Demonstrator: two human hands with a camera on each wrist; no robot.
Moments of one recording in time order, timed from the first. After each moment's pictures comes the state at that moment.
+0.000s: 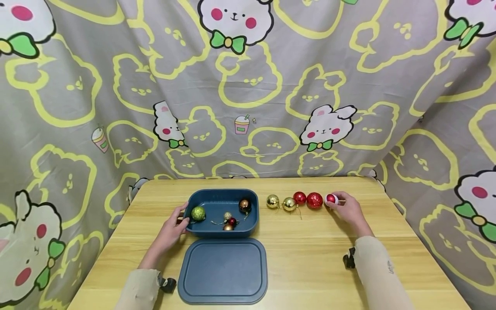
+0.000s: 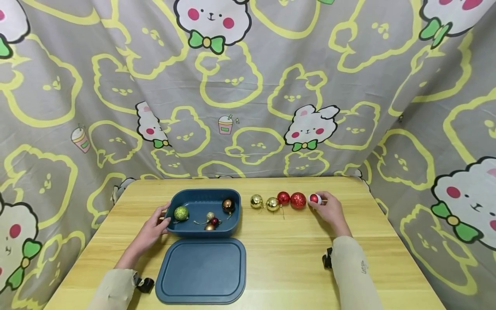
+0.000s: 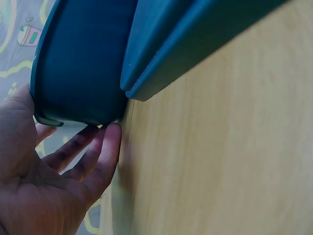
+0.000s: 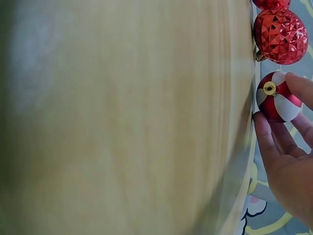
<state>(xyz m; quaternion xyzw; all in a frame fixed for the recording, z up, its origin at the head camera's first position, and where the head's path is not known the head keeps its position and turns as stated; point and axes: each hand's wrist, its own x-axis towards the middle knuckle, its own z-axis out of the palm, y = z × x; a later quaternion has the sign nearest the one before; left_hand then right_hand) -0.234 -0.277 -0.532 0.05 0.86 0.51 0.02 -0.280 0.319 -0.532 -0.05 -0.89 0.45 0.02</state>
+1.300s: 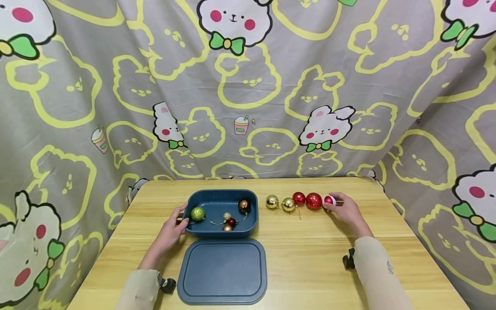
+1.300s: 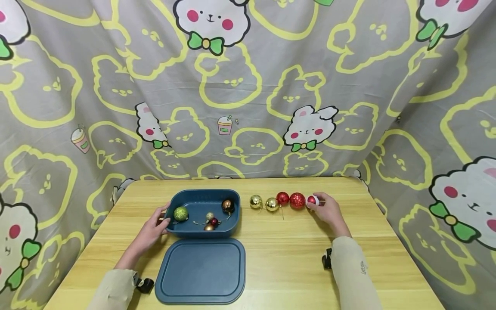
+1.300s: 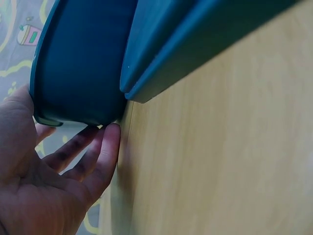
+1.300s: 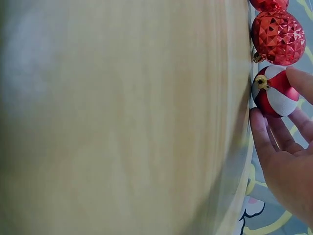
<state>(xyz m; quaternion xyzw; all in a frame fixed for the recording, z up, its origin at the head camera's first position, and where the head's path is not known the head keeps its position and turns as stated) -0.233 -0.275 -0.530 0.04 0.86 0.50 0.02 -0.280 0.318 -0.532 -0.04 -0.89 0.45 -0.01</state>
